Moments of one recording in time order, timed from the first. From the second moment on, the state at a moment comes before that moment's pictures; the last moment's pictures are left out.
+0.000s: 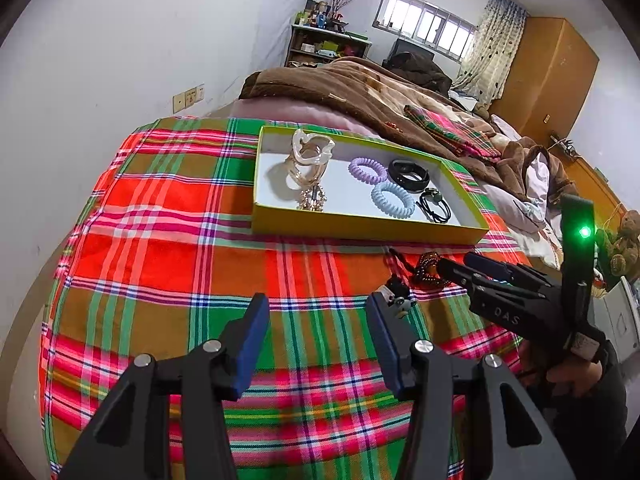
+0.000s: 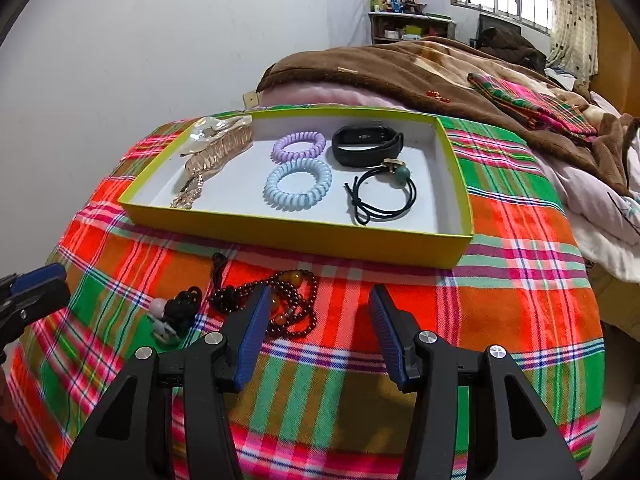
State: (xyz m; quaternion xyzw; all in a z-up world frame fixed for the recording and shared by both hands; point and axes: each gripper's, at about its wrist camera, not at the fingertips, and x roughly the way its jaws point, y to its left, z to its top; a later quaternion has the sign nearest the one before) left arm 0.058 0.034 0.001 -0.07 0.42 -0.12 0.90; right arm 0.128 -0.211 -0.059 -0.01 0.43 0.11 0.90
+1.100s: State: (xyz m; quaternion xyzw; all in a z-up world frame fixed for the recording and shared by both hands) left arm 0.059 0.048 -0.012 -0.09 0.43 -0.12 0.89; right arm 0.125 -0.189 -0.059 -0.06 0.42 0.12 0.90
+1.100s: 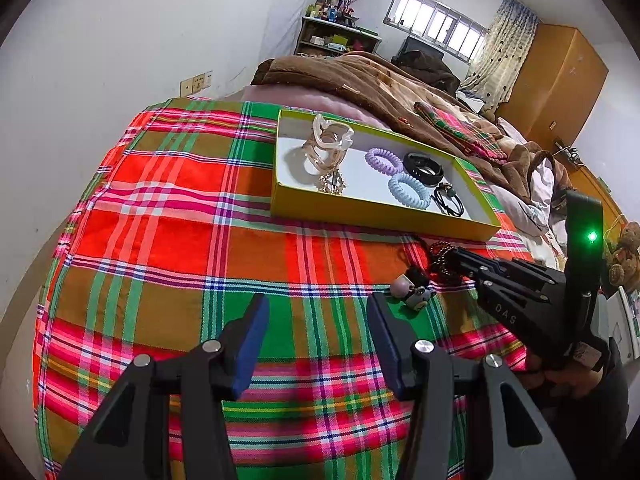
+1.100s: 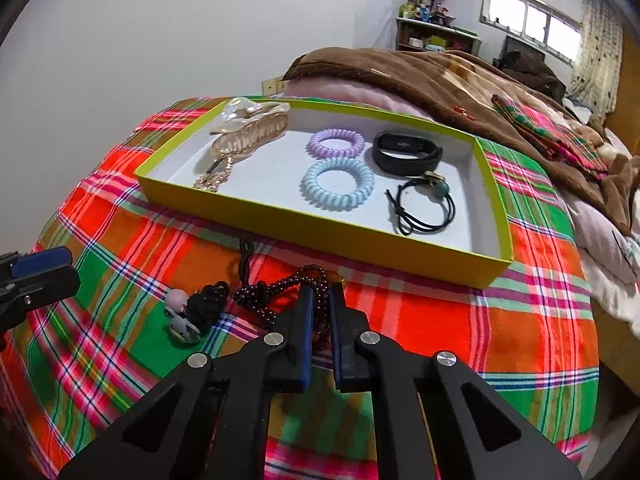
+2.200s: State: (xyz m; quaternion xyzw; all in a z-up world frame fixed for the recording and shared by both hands) left arm 0.074 -0.013 -0.021 -0.06 0.45 -0.19 0.87; right arm 0.083 -0.258 -0.024 0.03 0.35 0.10 0.93
